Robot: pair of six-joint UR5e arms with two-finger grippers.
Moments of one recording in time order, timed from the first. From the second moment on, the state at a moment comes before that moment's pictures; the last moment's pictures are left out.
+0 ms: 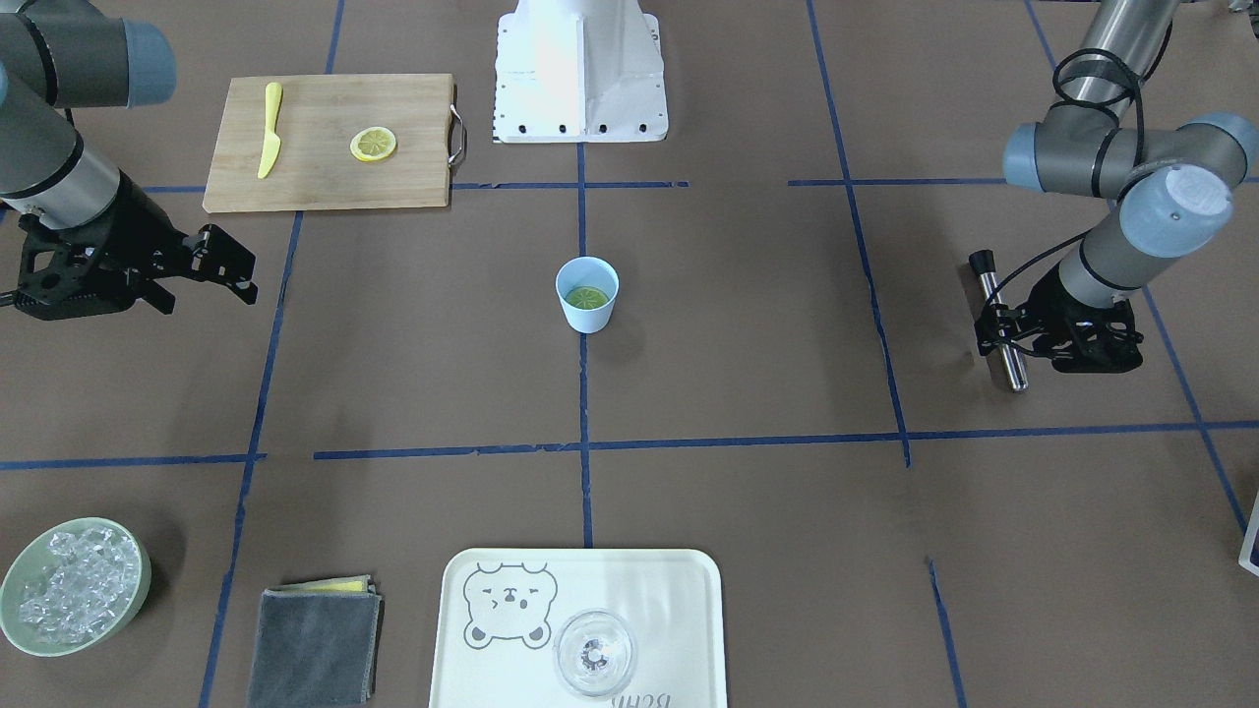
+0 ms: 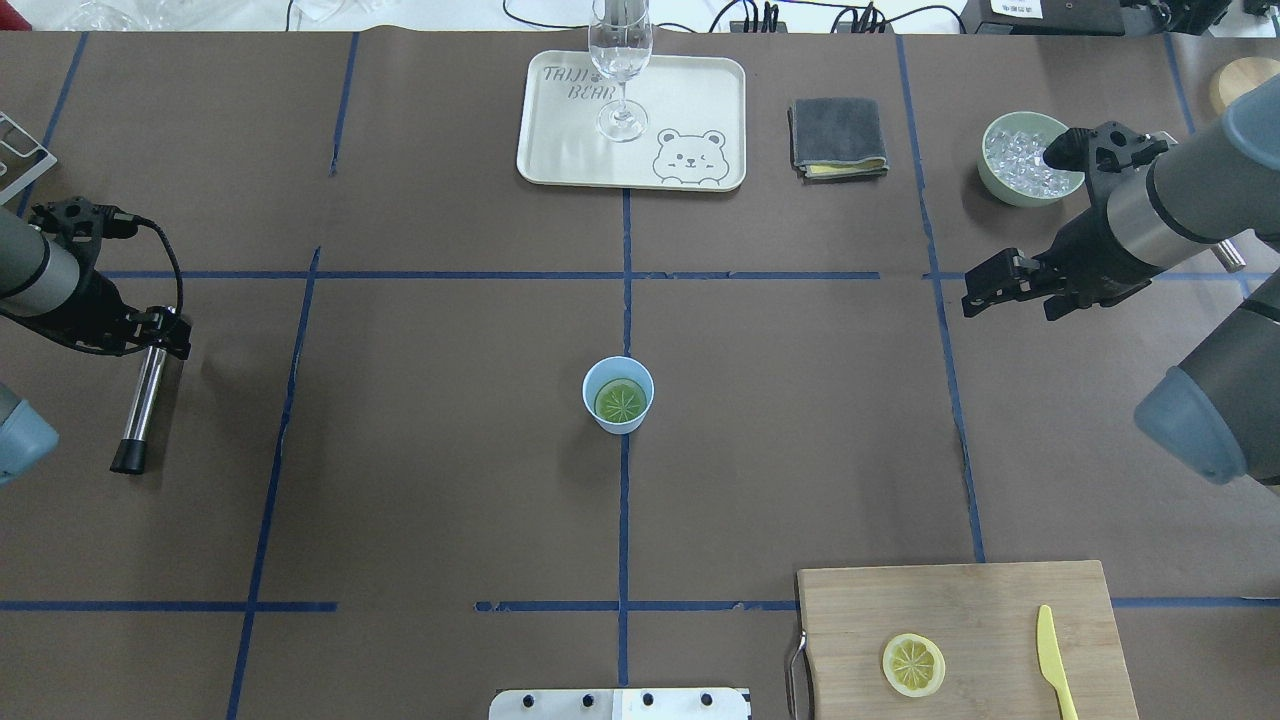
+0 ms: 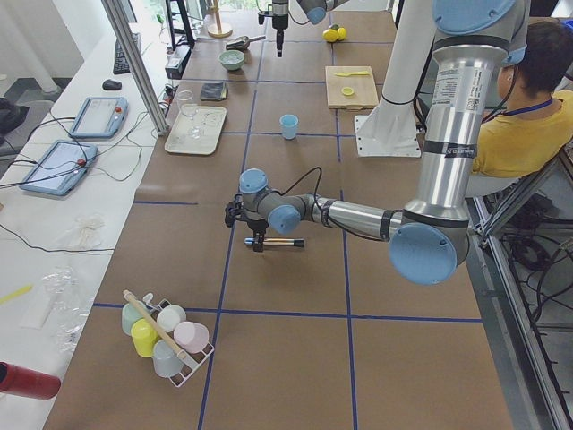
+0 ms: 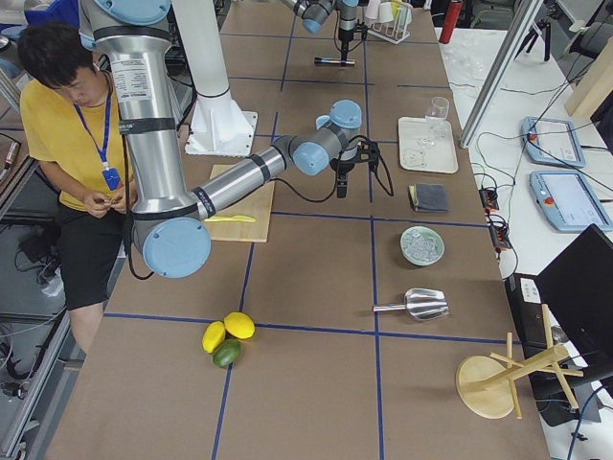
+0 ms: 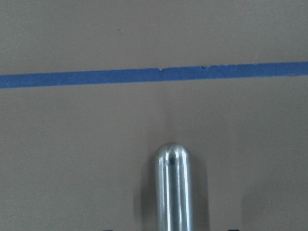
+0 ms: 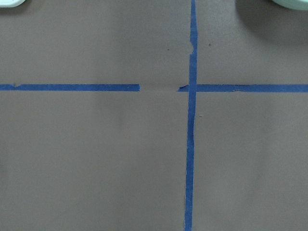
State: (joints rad) left arm -0.93 -1.68 -1.53 -2.03 -2.15 -0.75; right arm 0.94 -1.42 1.92 -1.38 2.23 0.88
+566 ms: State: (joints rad) left arm -0.93 -1.68 -1.53 -2.03 -2.14 -0.75; right arm 0.94 -1.42 1.93 -1.38 2.23 0.89
